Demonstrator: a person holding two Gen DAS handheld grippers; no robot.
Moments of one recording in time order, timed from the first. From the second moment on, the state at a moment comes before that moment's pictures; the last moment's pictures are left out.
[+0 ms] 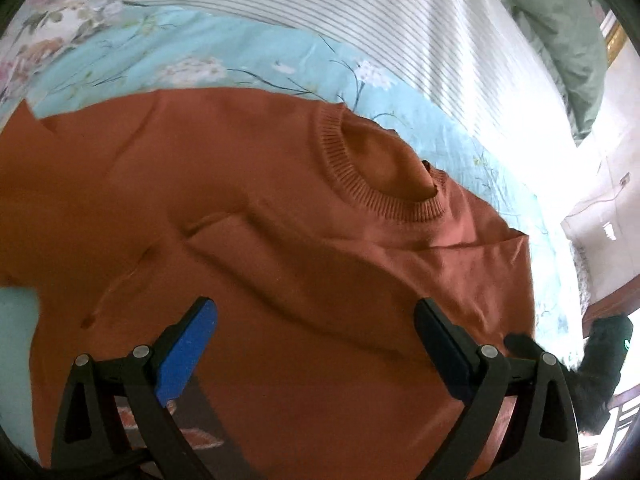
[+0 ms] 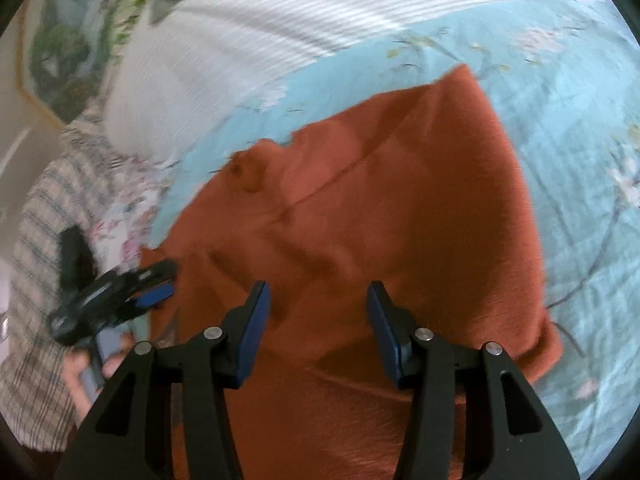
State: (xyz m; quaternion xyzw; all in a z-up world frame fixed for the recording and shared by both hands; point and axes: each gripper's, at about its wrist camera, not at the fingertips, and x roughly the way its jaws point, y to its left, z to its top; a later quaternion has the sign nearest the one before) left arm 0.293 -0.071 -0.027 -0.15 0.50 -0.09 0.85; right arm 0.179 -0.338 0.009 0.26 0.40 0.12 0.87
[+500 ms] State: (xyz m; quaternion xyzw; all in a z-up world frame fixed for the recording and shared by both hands) left arm 0.277 -0.064 -0.064 -0.06 0.55 -0.04 0.84; right arm 0.178 -0.302 0.007 0.21 0.41 0.21 0.86
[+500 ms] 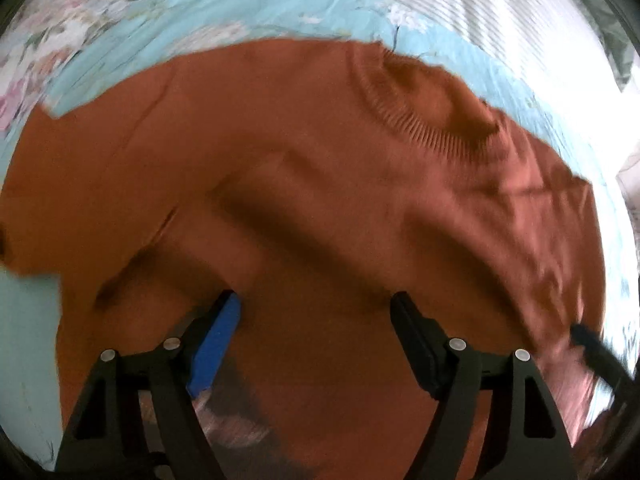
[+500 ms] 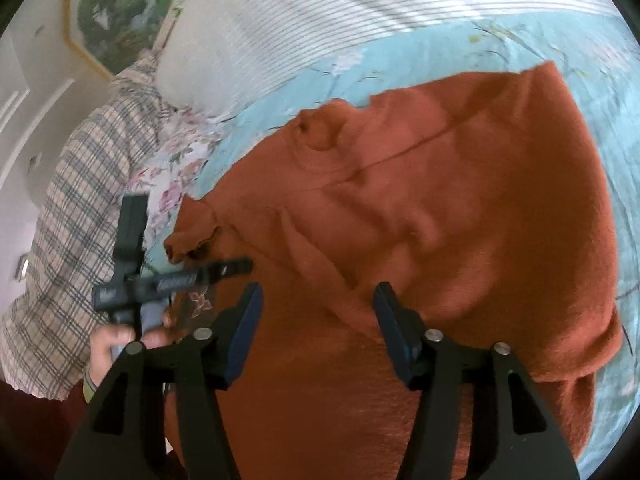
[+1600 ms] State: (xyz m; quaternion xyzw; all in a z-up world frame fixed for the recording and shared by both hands) left arm 0.265 0.004 -0.043 -0.21 0.54 -0.10 0.81; right arm 0.245 -0.203 -0.013 0.05 0.48 0.30 0.83
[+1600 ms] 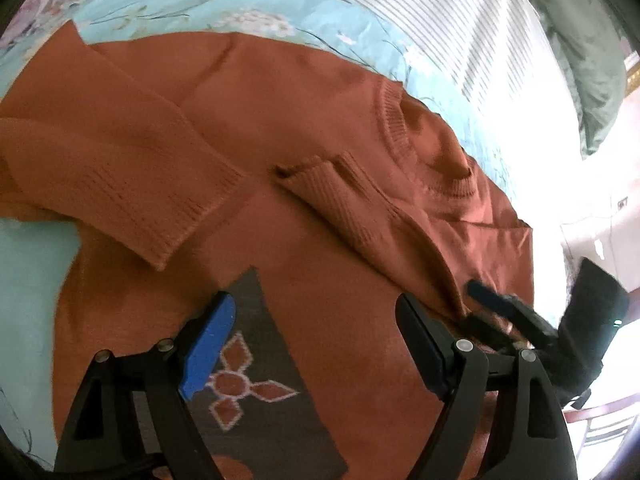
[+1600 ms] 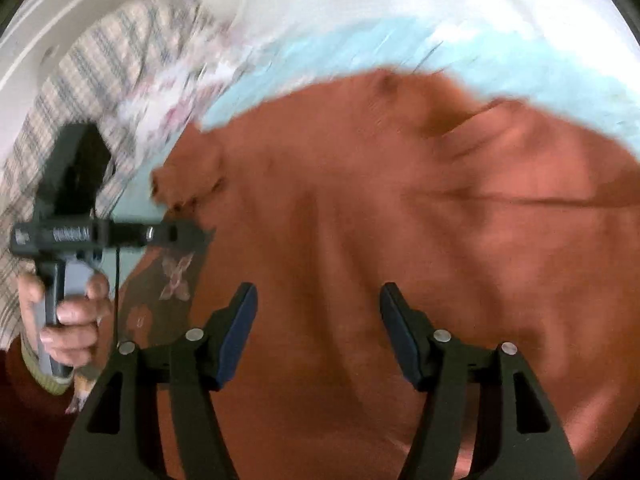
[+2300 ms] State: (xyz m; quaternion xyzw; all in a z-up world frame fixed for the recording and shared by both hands) left arm 0.280 -0.022 -0.054 -0.12 0.50 -0.08 0.86; right arm 0.120 -0.308 0.046 0.21 0.36 0.19 0.89
